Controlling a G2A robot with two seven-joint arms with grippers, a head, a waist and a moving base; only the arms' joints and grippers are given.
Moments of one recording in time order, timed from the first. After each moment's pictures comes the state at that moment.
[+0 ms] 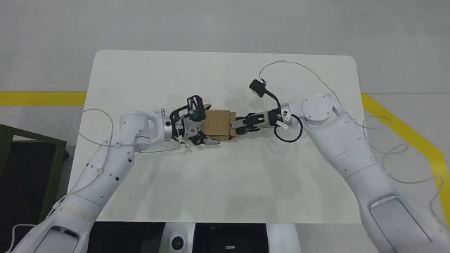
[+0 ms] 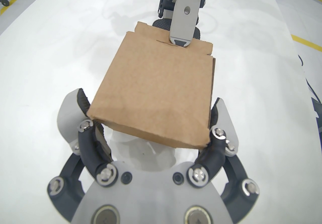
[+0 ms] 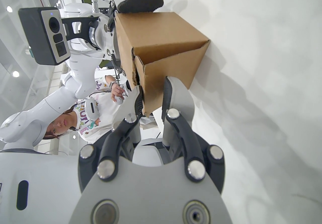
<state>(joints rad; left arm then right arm) 0.94 -1.06 -1.00 -1.31 1.25 -0.93 -0.07 -0.65 -1.26 0.85 -0.97 0.21 -0.27 1.23</state>
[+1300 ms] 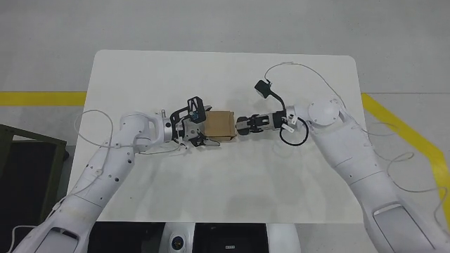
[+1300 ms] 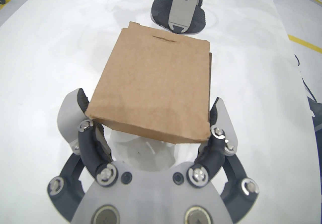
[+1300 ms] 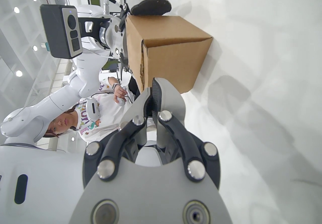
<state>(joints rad) 0.95 -1.06 -1.00 -1.32 1.23 -0.94 -0.09 -0.72 -1.23 0.92 -1.06 0.21 -0.27 1.23</state>
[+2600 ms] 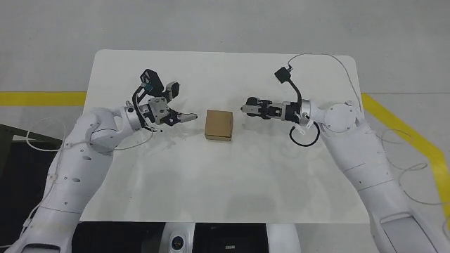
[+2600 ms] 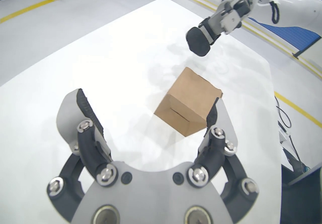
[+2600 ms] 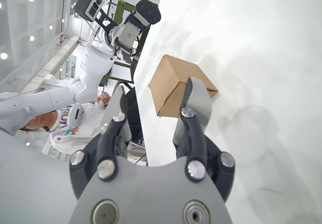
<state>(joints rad) 1.05 -0.99 -1.29 -1.43 0.80 -0.84 -0.32 -0.80 -1.19 1.07 -1.16 0.10 -0.60 1.01</state>
